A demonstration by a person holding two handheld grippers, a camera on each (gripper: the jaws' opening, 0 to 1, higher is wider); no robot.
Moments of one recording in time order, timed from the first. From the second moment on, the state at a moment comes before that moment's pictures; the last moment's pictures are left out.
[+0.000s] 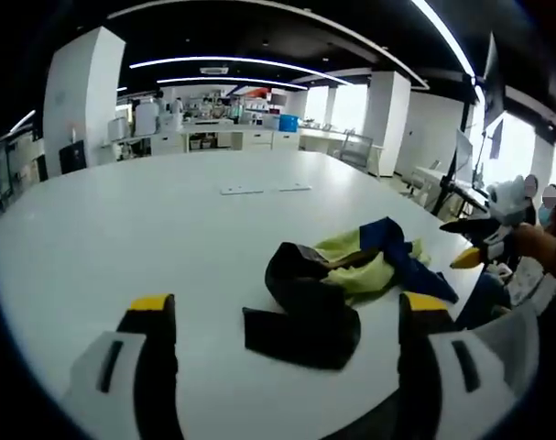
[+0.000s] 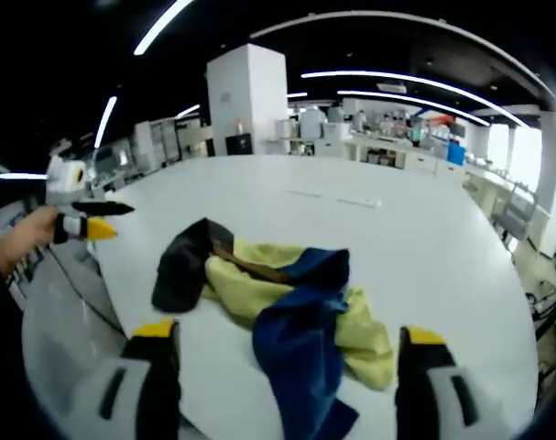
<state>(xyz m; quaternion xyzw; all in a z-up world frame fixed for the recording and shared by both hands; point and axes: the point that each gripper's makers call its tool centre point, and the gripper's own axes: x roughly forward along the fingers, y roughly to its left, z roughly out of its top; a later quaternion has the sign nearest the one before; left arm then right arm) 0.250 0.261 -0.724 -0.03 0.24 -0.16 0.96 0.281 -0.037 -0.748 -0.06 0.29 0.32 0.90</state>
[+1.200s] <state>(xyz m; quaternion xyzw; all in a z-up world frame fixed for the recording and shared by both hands) 0.253 0.261 -0.719 -0.01 0.24 -0.16 0.96 0.286 -0.042 -0.748 -0.07 0.29 0.32 0.90</state>
